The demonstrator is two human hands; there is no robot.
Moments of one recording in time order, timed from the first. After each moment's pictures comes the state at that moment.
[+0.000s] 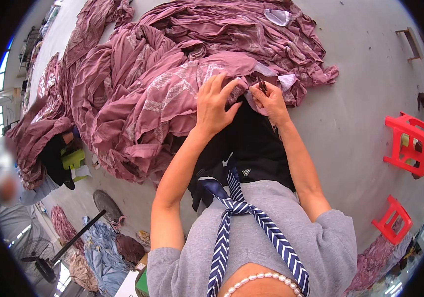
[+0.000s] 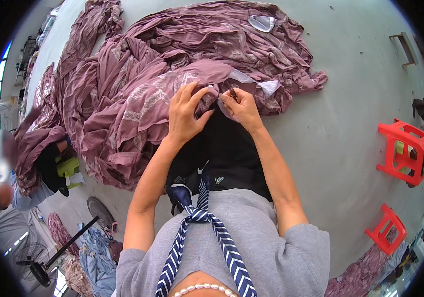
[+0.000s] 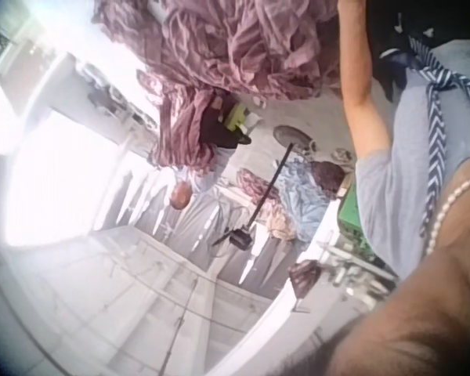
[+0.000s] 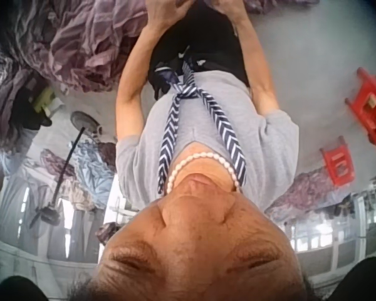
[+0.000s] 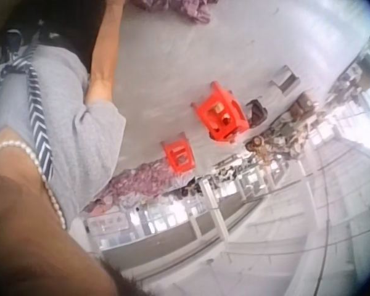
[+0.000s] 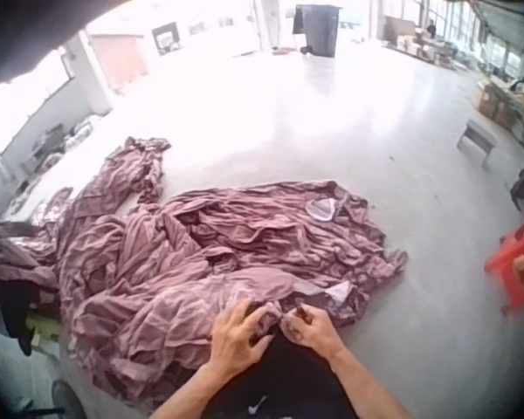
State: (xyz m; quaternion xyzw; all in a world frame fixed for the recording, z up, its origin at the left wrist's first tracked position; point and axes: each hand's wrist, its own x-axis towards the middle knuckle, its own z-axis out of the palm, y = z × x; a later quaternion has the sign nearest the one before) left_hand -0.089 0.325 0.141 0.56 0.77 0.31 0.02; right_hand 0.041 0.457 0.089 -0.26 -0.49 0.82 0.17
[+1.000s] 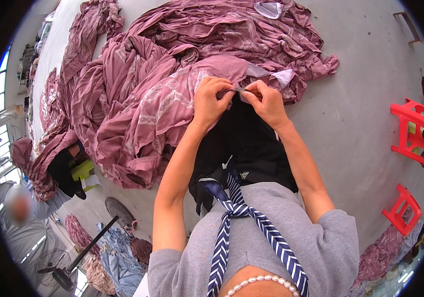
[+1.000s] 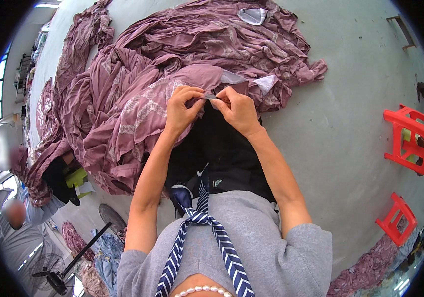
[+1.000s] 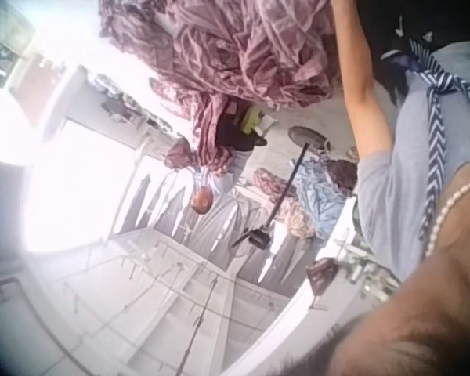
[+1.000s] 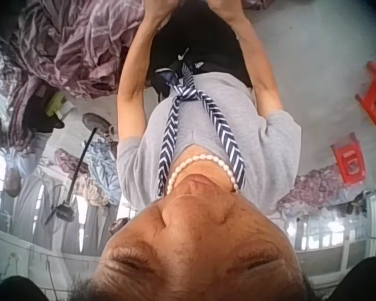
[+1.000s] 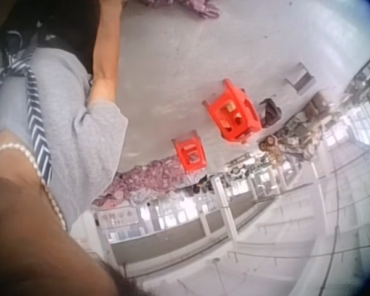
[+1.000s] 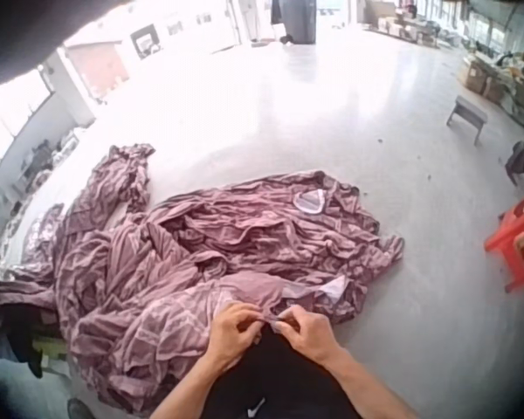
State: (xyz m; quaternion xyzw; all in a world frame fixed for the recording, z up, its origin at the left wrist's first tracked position) left_hand -0.112 0.362 0.119 0.51 0.75 0.39 0.18; right_hand 0.043 0.466 0.099 -0.30 -0.74 0.56 0.22
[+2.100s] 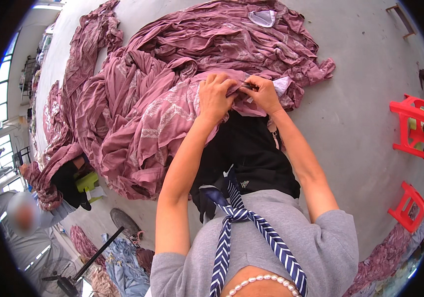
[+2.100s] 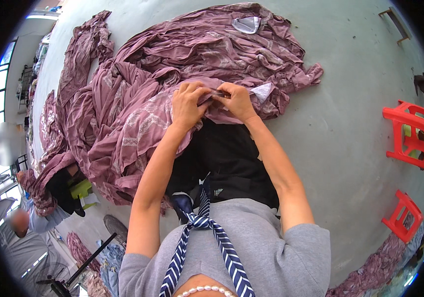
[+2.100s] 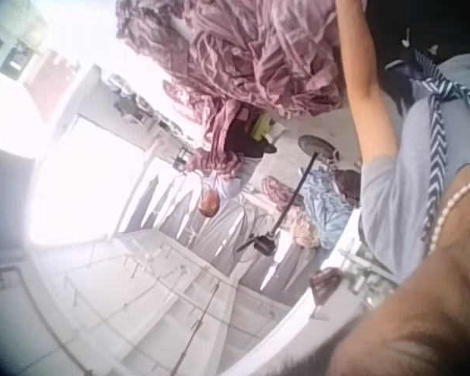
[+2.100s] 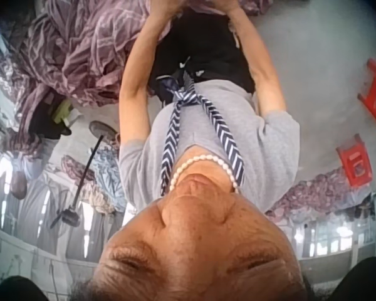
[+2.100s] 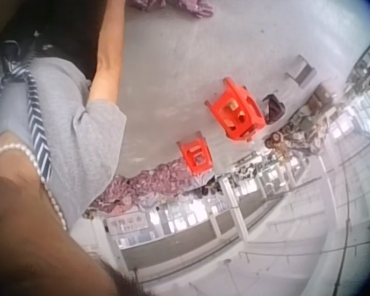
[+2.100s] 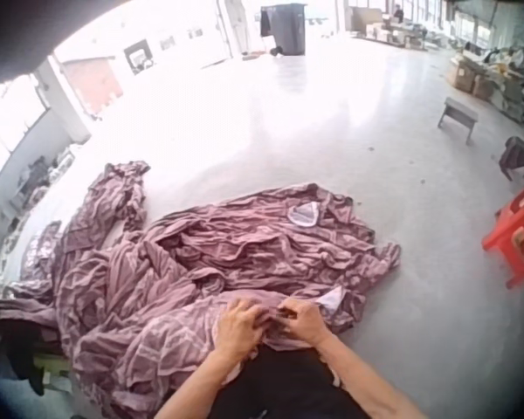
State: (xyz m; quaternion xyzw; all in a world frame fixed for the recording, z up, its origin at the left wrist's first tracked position) left_hand -0.118 0.403 0.104 0.60 0.75 0.26 -0.01; right_hand 0.016 0.510 0.054 -0.27 -0.74 0.57 0.24
